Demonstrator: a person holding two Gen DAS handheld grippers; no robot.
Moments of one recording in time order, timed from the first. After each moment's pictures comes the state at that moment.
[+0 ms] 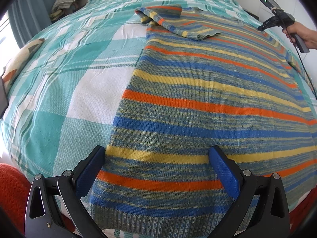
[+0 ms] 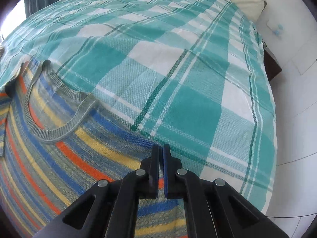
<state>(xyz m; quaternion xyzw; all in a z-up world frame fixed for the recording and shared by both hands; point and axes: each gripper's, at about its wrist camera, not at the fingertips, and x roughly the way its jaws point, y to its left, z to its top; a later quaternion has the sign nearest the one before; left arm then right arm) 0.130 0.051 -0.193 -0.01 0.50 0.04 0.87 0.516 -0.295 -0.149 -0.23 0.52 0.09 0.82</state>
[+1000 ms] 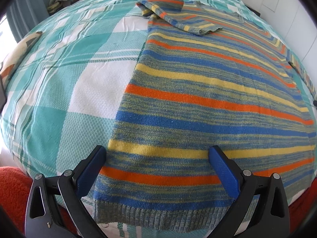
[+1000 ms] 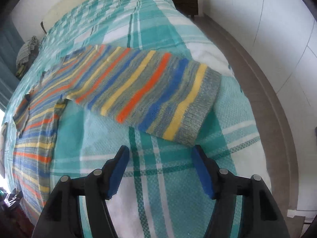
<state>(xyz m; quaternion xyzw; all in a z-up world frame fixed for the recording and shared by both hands) 0.130 0.059 -0.185 -0.02 0.54 0.03 0.84 0.190 -0.477 -0.150 0.09 0.52 -0.09 0.85</state>
